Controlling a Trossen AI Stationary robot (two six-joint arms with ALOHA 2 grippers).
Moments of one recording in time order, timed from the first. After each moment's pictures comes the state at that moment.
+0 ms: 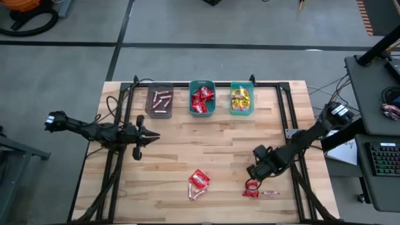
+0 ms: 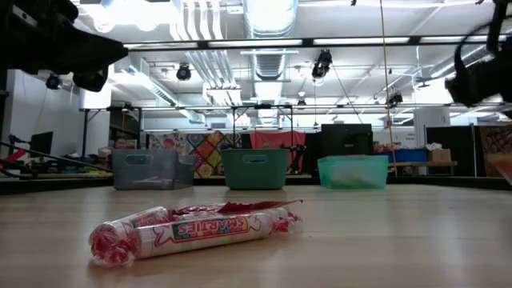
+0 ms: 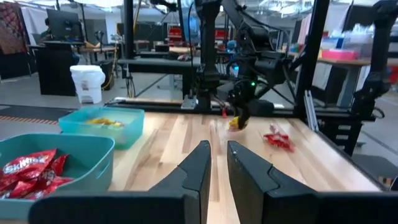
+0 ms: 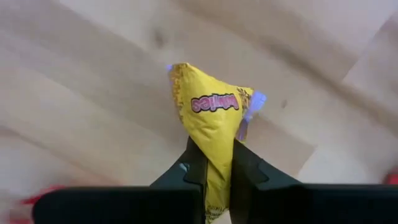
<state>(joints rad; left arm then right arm) -0.28 0.23 0.09 0.19 -0.31 -0.04 0.59 1.47 0.79 -0.86 0.04 1.65</state>
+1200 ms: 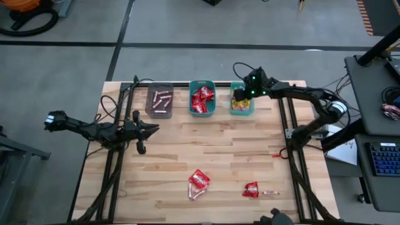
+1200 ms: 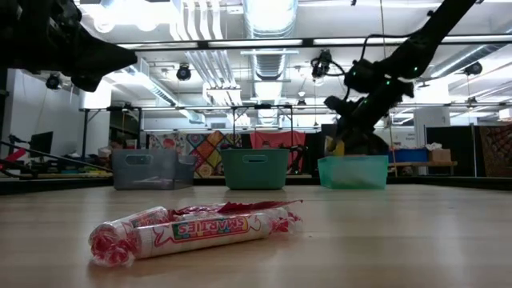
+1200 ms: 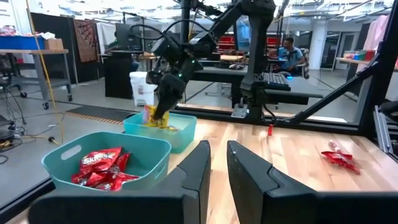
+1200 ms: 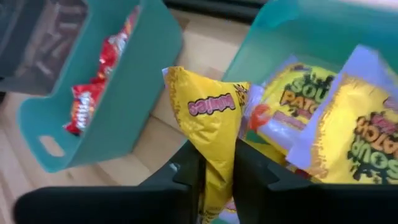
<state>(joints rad) -0.28 0.25 0.09 0.24 -0.54 -0.01 -0.87 1.51 0.80 -0.09 -0.35 0.44</state>
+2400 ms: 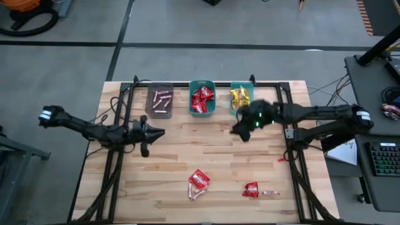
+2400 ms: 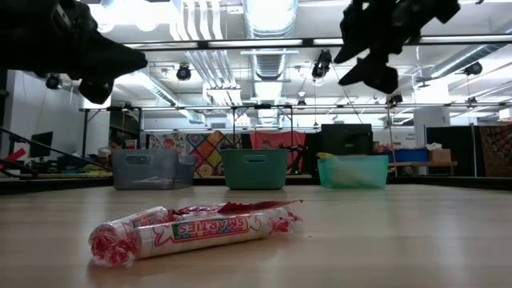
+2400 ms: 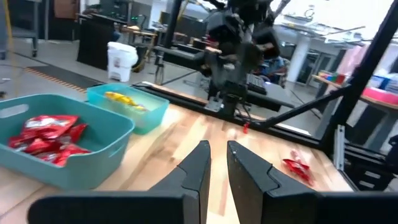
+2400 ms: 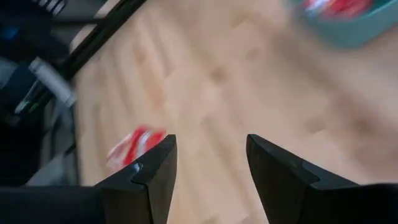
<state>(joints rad) -0.28 0.51 0.09 0.45 -0.48 -0.27 -0.17 1.12 0.82 -0.36 -0.21 0.59</state>
